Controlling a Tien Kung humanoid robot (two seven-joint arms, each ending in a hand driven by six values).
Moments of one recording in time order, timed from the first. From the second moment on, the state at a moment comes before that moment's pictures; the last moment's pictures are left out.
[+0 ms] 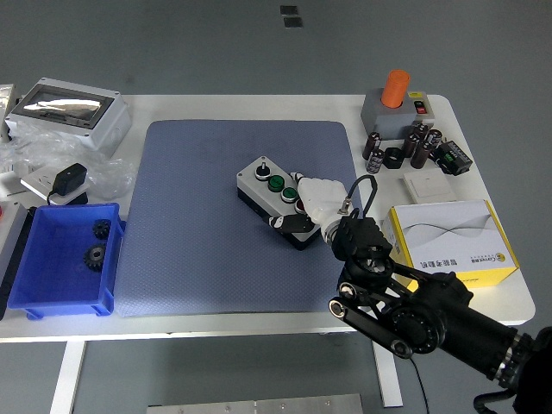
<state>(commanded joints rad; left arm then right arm) 0.02 0.15 -1.95 -0.21 1.81 -0.04 0.24 0.59 -0.05 0.58 1.12 -2.07 -0.17 -0.60</state>
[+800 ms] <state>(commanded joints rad) 0.02 0.14 -2.00 -0.19 1.86 -0.04 0.18 0.59 -0.05 0.56 1.13 -2.15 -0.23 -0.56</state>
